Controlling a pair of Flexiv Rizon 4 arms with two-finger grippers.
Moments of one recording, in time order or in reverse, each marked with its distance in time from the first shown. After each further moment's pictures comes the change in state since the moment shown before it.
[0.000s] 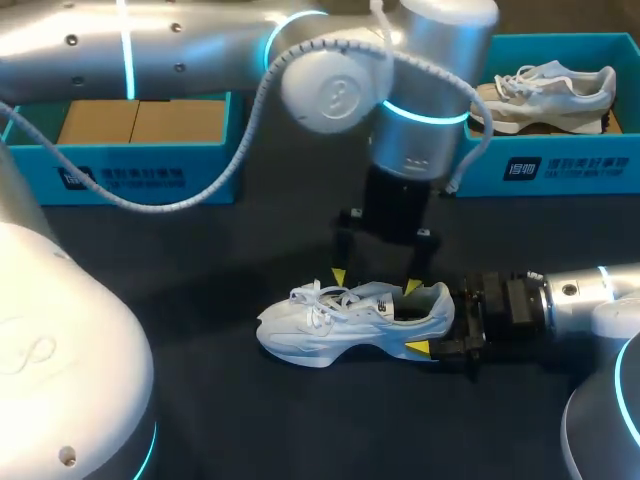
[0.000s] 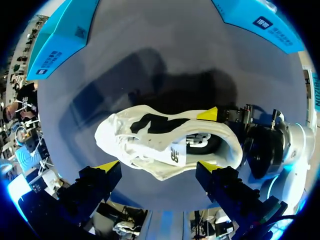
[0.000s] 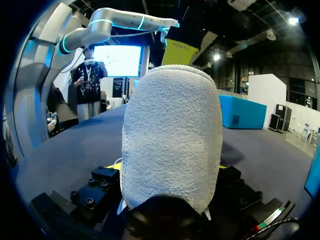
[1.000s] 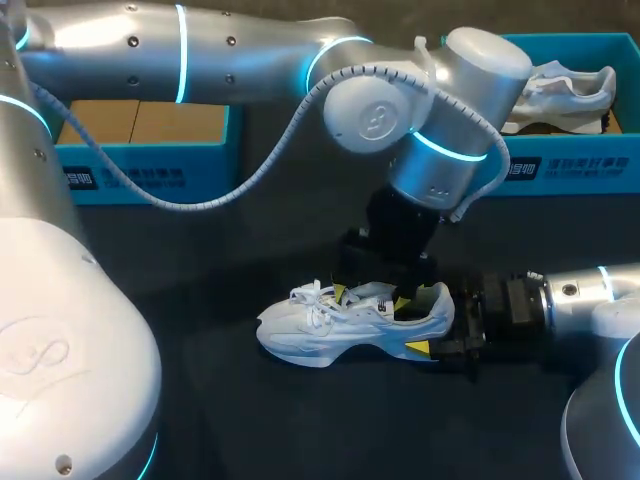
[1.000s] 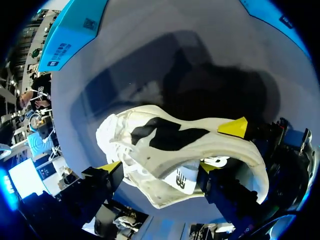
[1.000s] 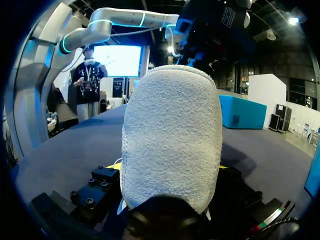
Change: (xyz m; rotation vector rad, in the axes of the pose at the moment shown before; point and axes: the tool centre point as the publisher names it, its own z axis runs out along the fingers) left arm -0.005 -0.013 0.040 -0.021 -0.165 -0.093; right arm 0.000 0.000 0.000 0.000 0.000 0.000
